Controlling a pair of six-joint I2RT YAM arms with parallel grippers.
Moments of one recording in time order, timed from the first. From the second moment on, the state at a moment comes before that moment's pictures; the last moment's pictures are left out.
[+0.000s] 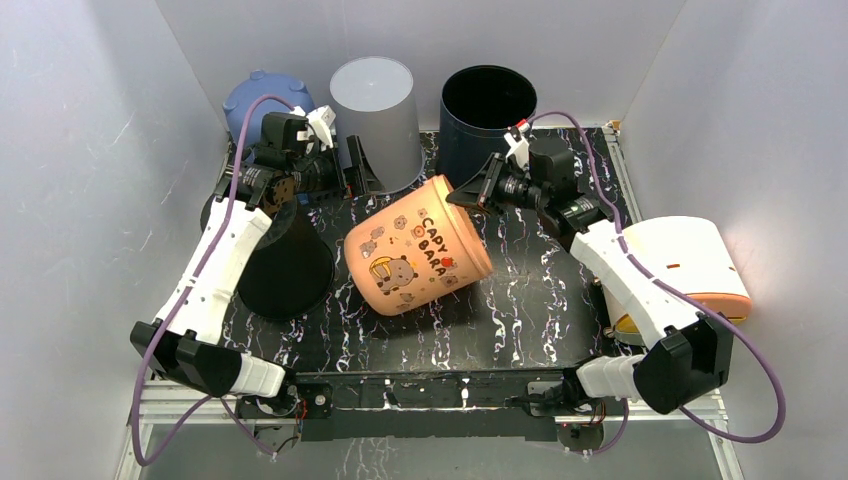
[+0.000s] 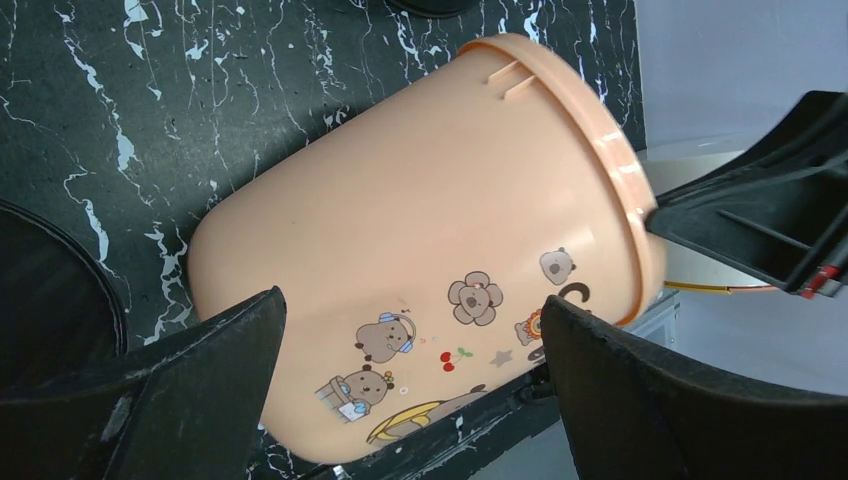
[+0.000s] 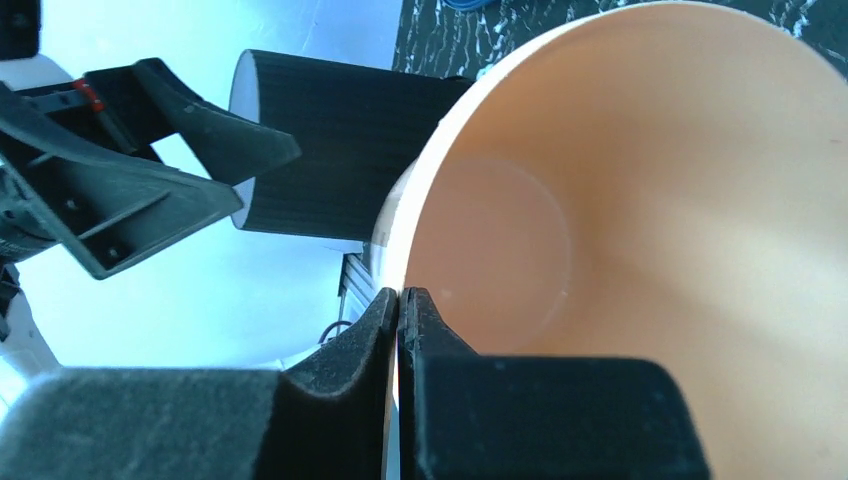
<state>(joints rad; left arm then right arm) -0.33 1.39 1.60 -0.93 0.33 -0.48 0.40 1.30 1.22 -0.29 -0.55 0.87</state>
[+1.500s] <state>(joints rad) -0.33 1.22 1.22 -0.90 0.34 -0.59 0.53 1.34 1.29 -0.69 -0.25 0.48</state>
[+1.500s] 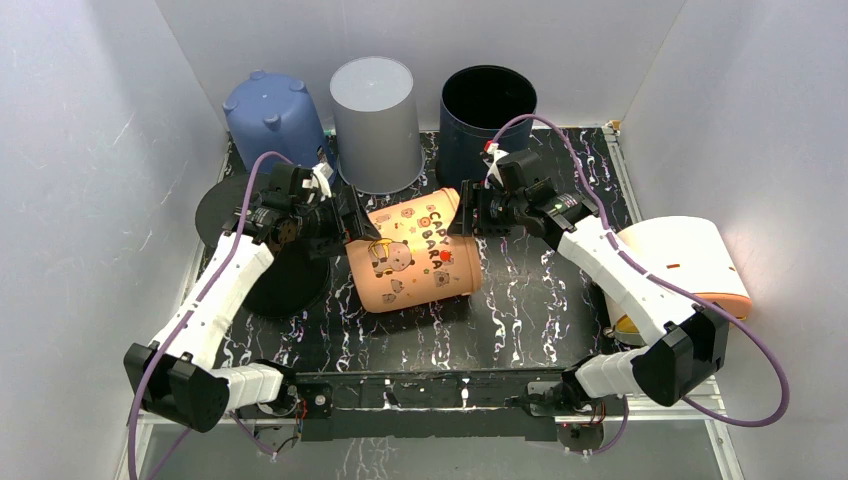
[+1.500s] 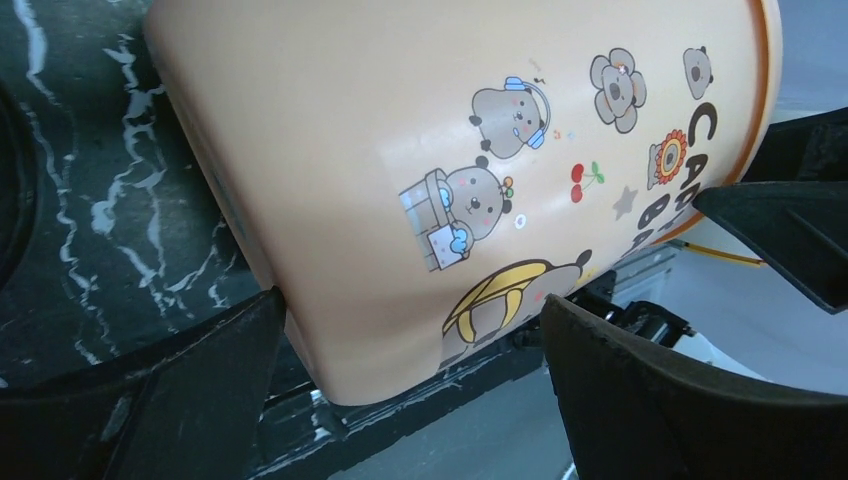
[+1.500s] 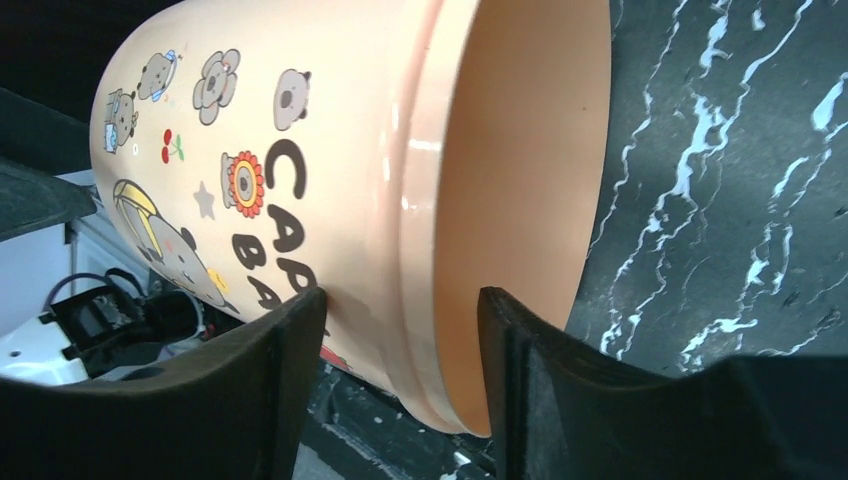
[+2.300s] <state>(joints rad) -0.31 1.29 1.18 -0.61 0.51 -0.70 0.21 1.11 0.83 -0.20 -0.73 0.73</state>
